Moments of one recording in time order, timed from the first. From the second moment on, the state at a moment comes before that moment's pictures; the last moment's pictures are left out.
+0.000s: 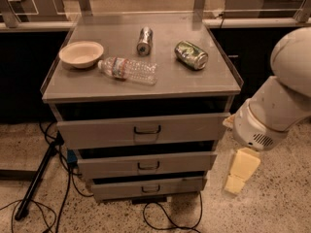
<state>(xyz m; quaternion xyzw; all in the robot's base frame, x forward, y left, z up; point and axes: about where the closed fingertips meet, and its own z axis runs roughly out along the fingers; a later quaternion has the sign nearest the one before) 0.396 -0.168 0.806 -0.60 0.79 0.10 0.09</state>
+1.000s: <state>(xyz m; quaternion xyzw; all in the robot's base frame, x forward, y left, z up) 0.400 -0.137 0.717 -0.60 0.78 0.14 0.06</state>
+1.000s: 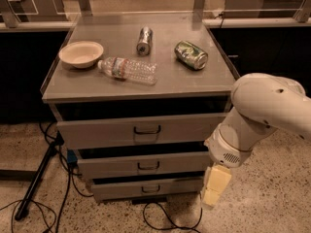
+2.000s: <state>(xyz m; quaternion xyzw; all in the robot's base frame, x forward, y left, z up) 0.420 -0.103 0.603 -0.57 0.81 0.14 0.05</state>
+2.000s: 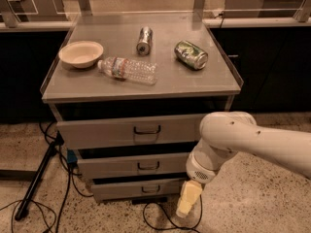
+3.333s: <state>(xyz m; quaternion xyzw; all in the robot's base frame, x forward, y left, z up) 0.424 -0.068 0.539 -0.59 0.76 0.25 0.10</state>
